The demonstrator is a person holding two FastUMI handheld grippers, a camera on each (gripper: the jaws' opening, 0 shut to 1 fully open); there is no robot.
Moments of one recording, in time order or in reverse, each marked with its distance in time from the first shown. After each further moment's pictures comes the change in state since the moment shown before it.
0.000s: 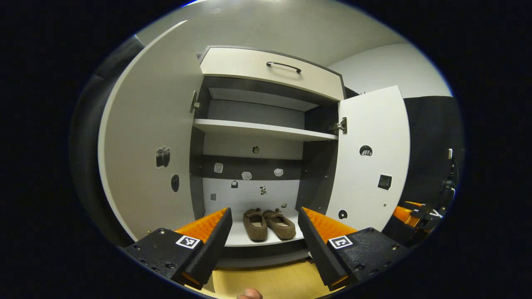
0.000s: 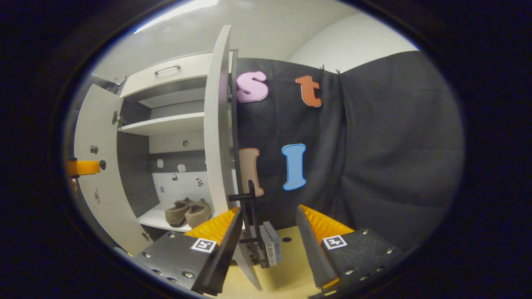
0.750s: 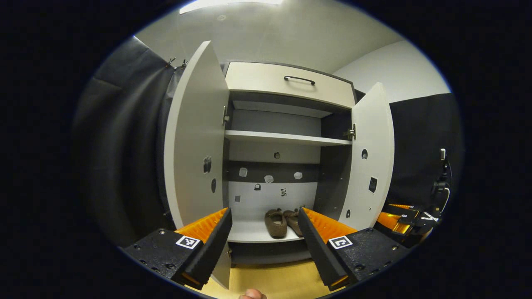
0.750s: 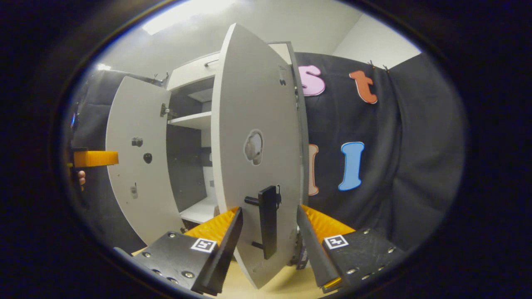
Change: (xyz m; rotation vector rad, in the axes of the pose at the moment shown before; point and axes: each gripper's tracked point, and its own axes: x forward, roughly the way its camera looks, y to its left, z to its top) left arm 0.013 -0.064 0.018 0.022 -0.022 0.152; right arm 0.014 0.121 -0.006 -0.007 0.042 0.352
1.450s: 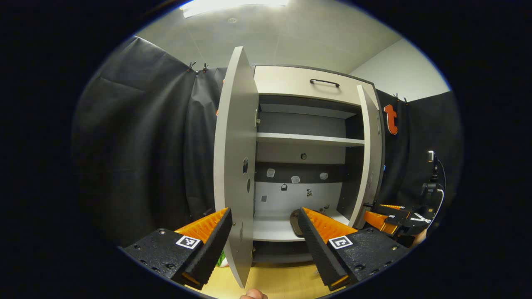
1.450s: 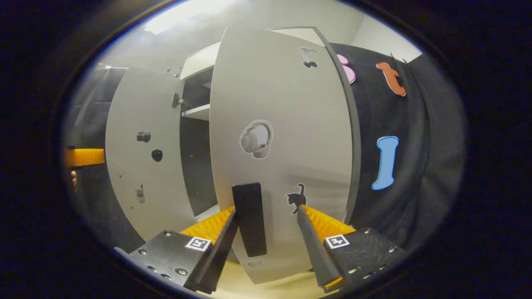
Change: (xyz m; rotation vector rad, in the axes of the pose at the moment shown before) left arm -0.016 0.050 0.006 0.004 -0.012 0.156; right arm 0.074 0.069 -0.014 0.001 0.031 0.120
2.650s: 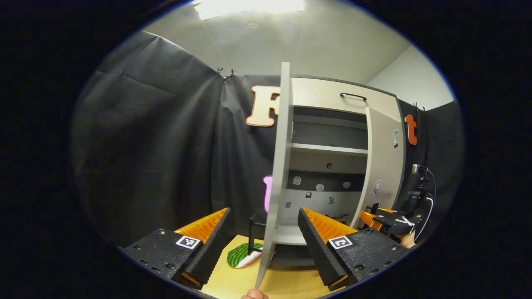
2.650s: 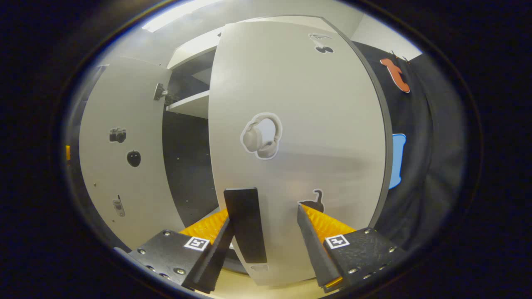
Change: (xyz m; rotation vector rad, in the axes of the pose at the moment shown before) left arm -0.030 0.079 0.027 -0.036 -0.037 0.153; right arm 0.078 0.021 -0.003 0.023 0.002 -0.049
